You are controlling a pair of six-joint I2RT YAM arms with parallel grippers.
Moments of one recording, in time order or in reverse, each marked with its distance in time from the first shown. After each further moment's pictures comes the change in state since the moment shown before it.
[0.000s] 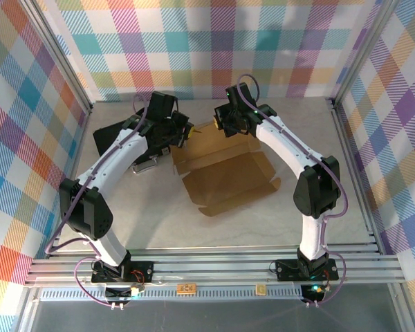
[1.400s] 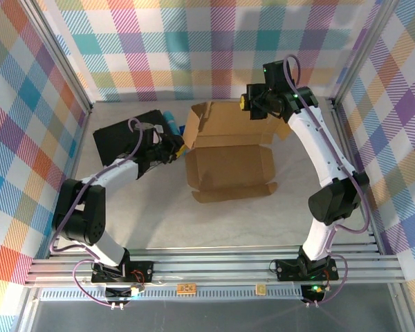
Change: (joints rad) left arm 0.164 -0.072 -0.630 0.788 0.309 0.291; right arm -0.172 -0.134 0.178 -0.261 -0.089 0.181
